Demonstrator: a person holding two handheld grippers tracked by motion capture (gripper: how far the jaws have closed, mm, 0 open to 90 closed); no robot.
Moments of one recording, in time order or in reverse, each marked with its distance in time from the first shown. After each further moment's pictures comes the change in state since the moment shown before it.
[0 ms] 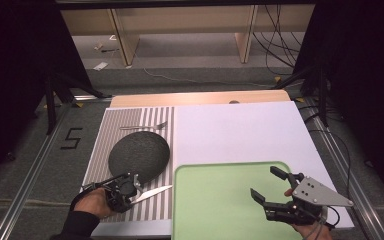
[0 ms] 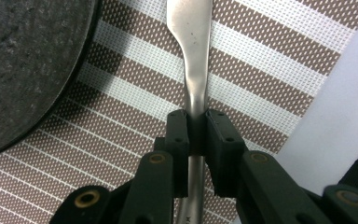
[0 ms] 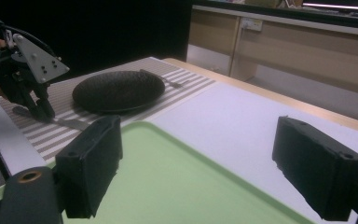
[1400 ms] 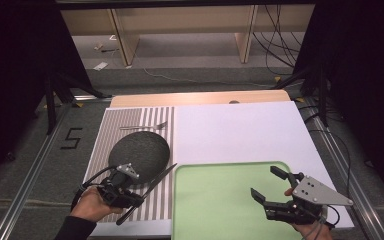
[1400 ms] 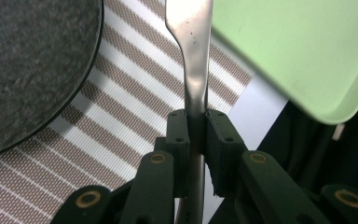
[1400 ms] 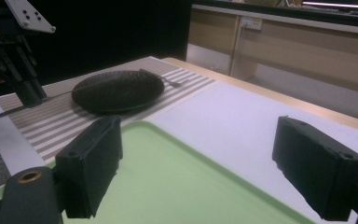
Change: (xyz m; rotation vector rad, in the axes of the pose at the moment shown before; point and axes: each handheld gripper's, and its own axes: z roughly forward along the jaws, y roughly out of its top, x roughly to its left) left arm -0.007 0.001 -0.050 -0.333 -0.234 -0.243; right arm -0.001 0.000 0.000 0.003 -0.001 0.004
